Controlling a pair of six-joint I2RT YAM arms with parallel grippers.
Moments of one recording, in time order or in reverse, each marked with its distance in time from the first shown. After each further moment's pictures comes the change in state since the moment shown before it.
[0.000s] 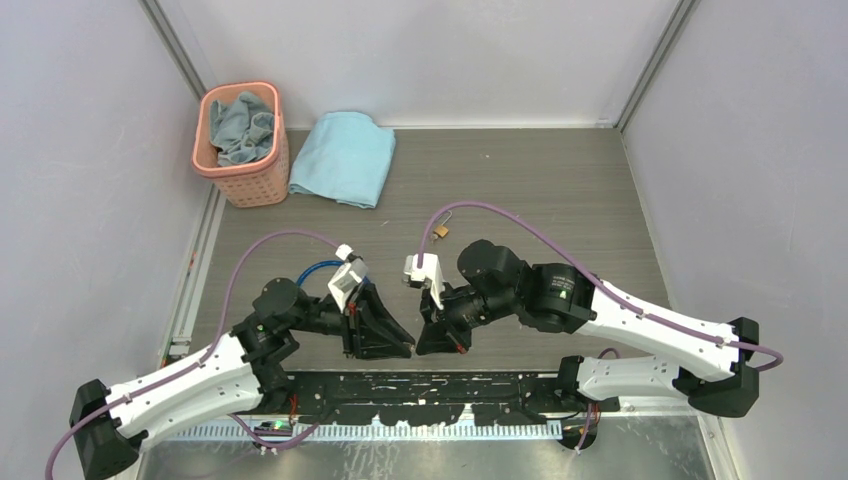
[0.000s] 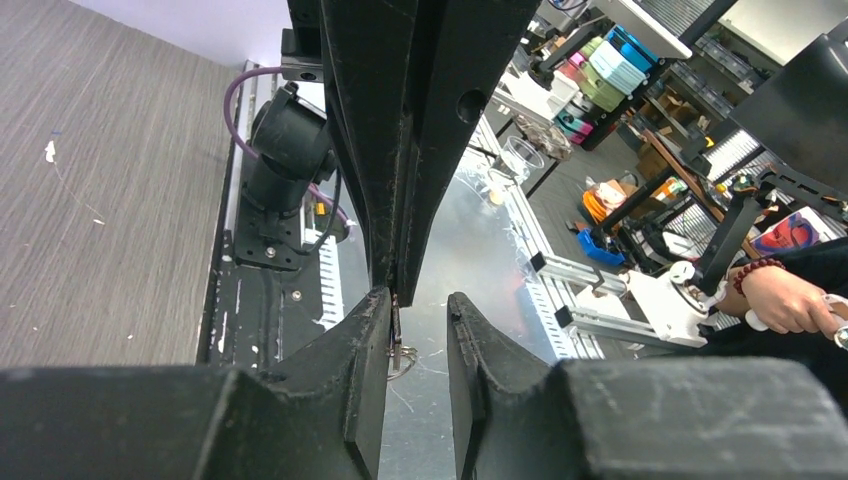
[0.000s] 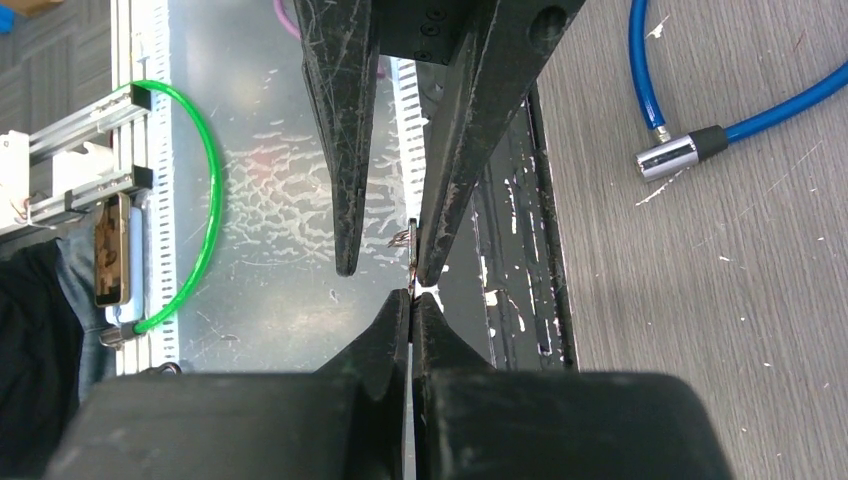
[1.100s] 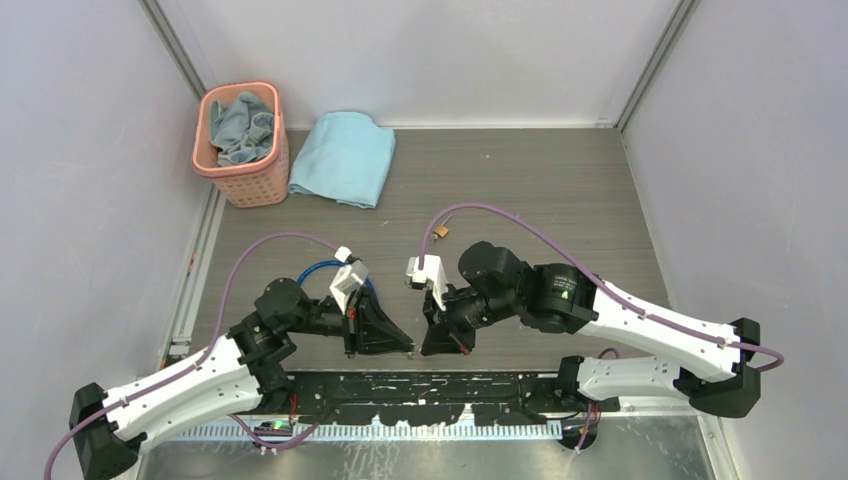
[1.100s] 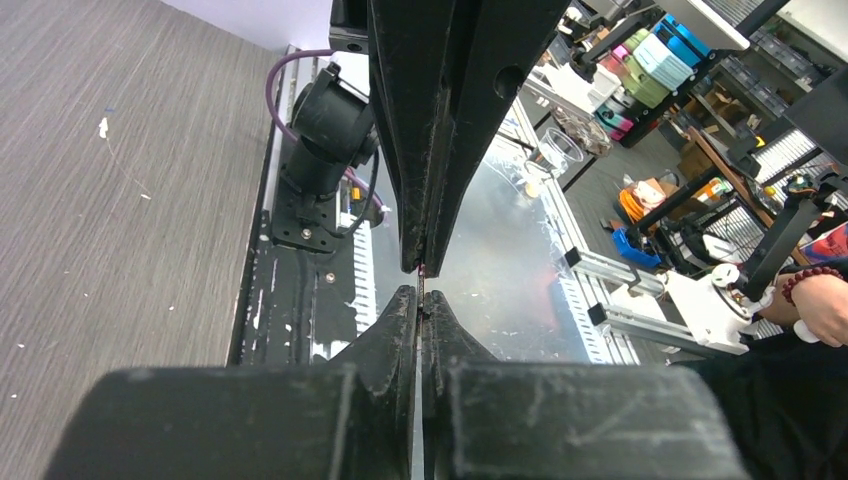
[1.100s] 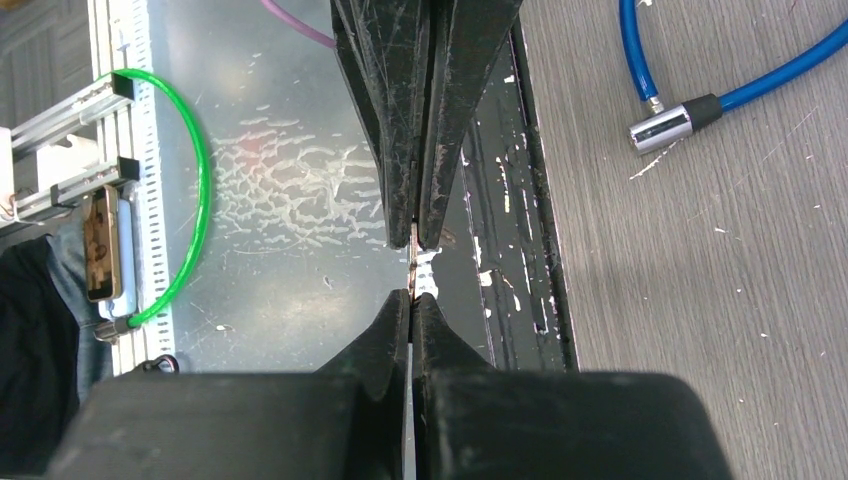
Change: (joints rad) left arm 0.000 -0.034 0.000 -0.116 -0.056 0.082; right arm 0.001 -0.007 0.000 -0.043 0.026 0.000
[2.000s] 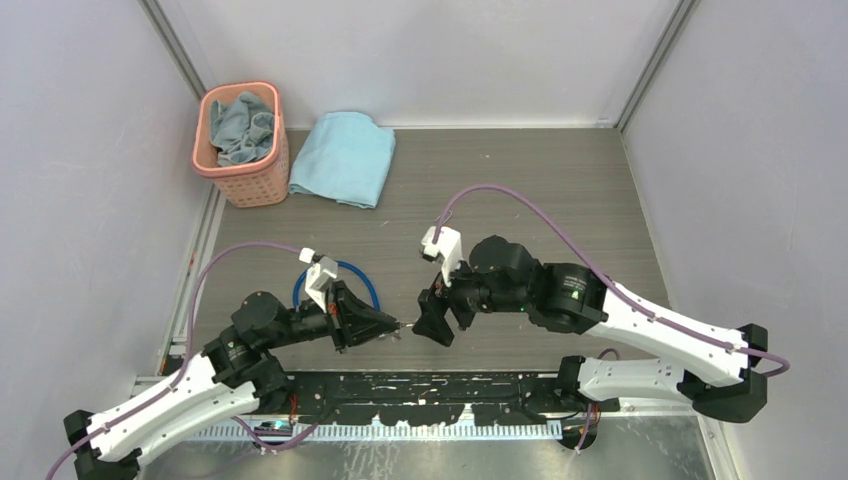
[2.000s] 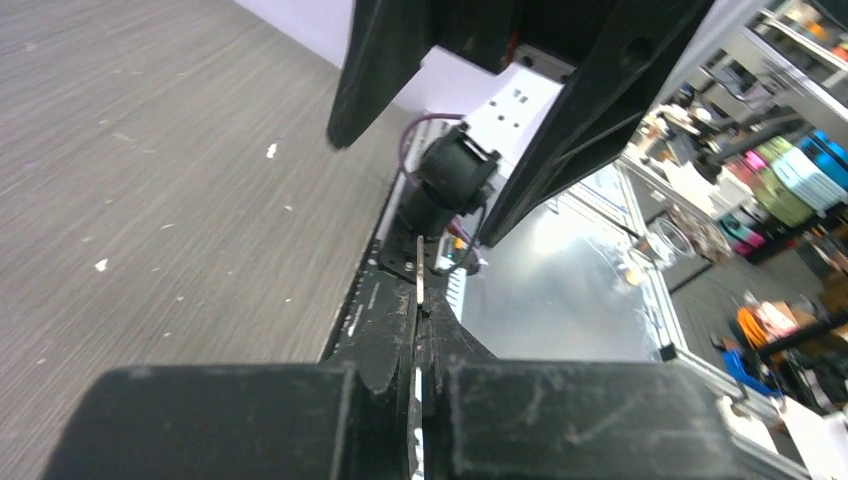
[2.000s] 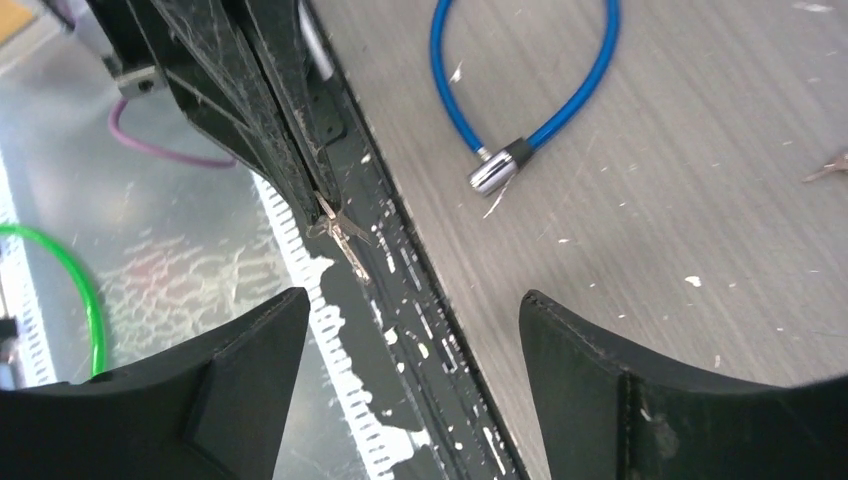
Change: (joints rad) left arm -0.001 -0.201 -0.014 -0.205 -0.298 0.046; right arm -0.016 -0.021 0.000 0.053 0.290 0.044
